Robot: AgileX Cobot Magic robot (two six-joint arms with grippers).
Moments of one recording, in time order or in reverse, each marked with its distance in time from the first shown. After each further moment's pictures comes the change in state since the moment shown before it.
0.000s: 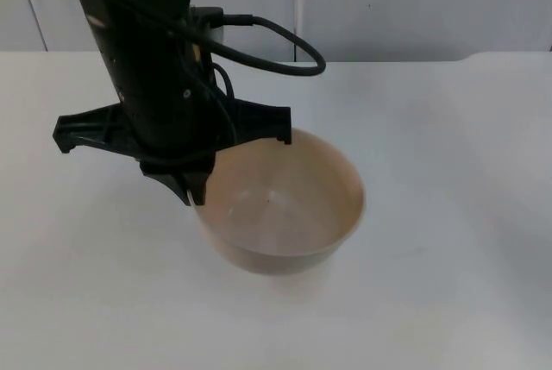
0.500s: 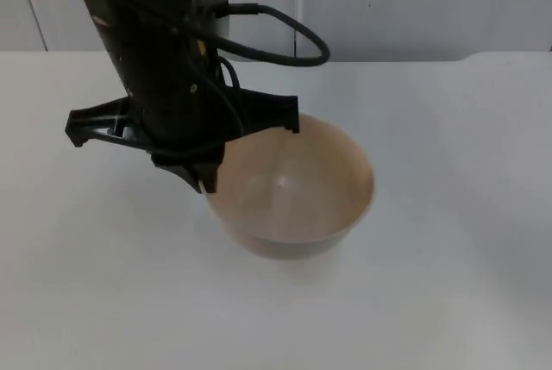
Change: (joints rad) right arm 0.065 -0.031 0.040 0.016 0.005 -0.024; left arm 0.000 0.000 0.000 0.004 -0.072 0.000
